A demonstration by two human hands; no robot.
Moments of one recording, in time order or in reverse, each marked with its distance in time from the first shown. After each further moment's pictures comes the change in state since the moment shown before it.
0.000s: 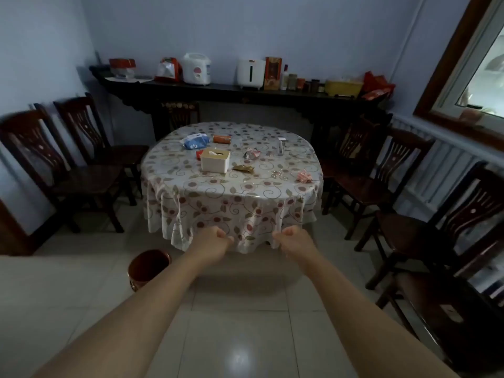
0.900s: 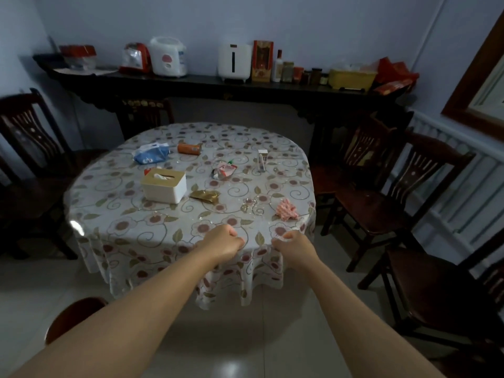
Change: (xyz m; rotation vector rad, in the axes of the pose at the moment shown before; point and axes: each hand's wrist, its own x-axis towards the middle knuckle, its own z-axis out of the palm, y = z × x) left_hand 0.364 0.207 0.137 0.155 -0.034 -0.045; right_hand 0.393 0.006 -0.161 -0.098 -0.073 0.041
